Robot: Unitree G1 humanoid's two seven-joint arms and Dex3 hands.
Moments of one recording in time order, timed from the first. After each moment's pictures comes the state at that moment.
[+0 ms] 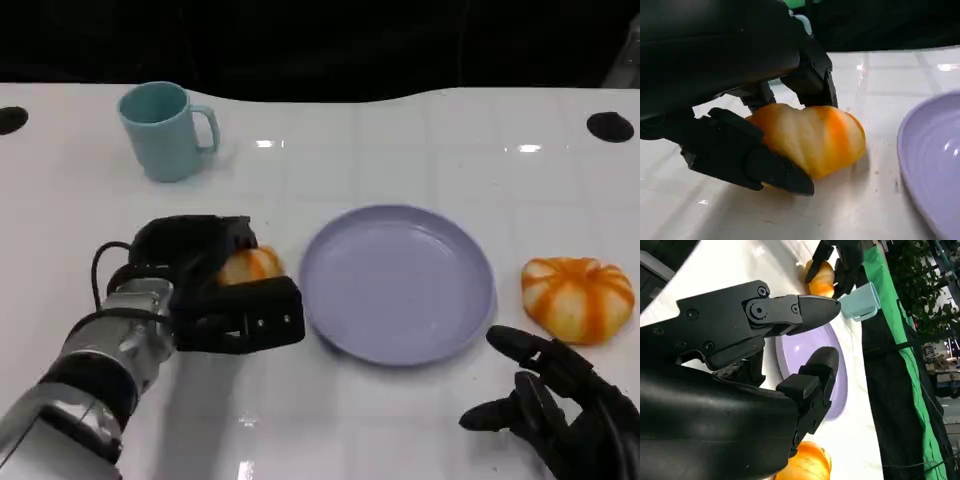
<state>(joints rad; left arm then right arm) -0.79 0.16 -0.48 1.20 0.69 -0.19 0.30 0.22 0.08 -0.07 0.08 0.30 -0.09 0.32</state>
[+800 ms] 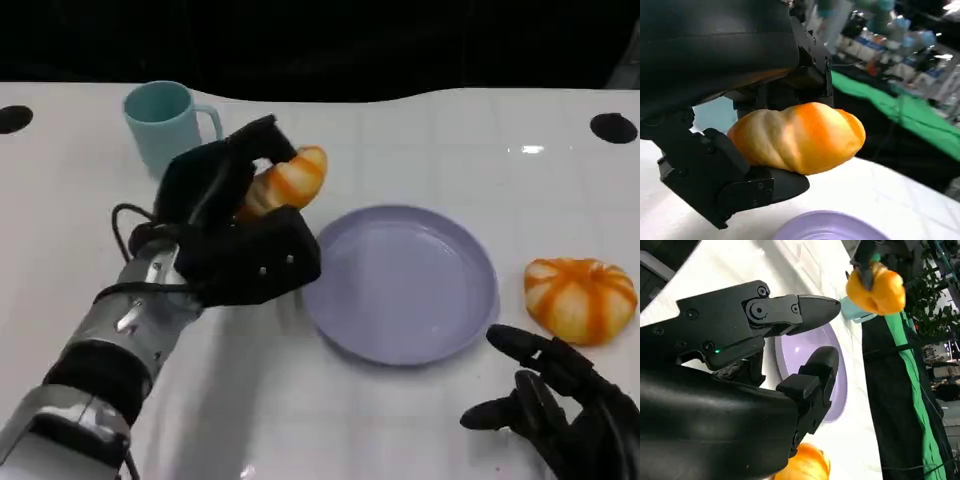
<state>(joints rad) -0.76 0.14 -0.34 0.94 0.51 -0.35 0.34 0.21 0.07 -0.07 0.08 0.30 -0.09 0.32</state>
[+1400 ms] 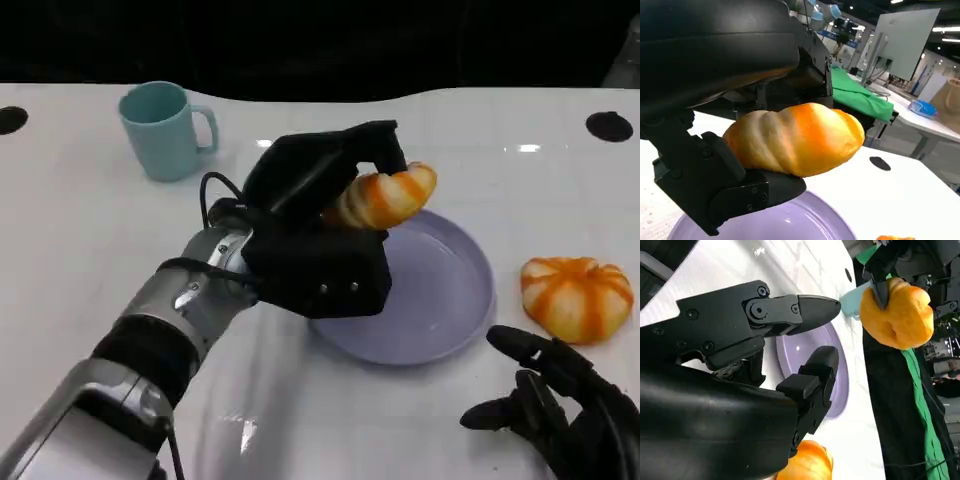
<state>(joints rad) -0.84 0.07 -0.43 0.93 0.57 -0.48 0.22 0.20 0.08 -0.07 0.10 0.30 -0.09 0.32</state>
